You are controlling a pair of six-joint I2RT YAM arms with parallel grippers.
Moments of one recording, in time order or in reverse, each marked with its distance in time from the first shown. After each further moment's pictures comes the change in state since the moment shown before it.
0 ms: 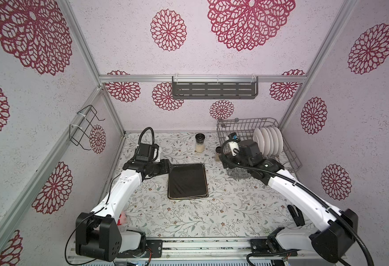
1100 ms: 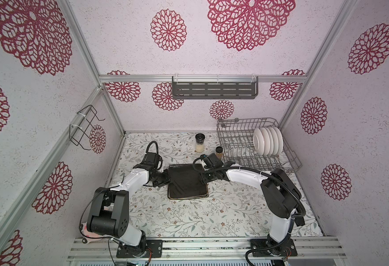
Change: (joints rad) left arm 0.015 0.246 -0.148 0.103 0.093 -0.084; right arm 0.204 0.607 0.082 0.087 -0.211 0.261
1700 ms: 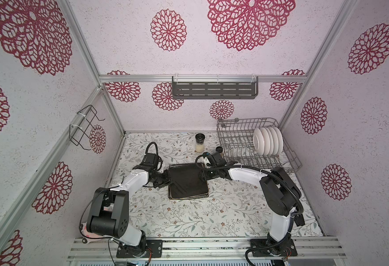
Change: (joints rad) left arm 0.007 -0.004 -0.016 0.016 0.045 -0.015; right arm -0.059 0.021 -0.029 0.121 -0.093 0.023
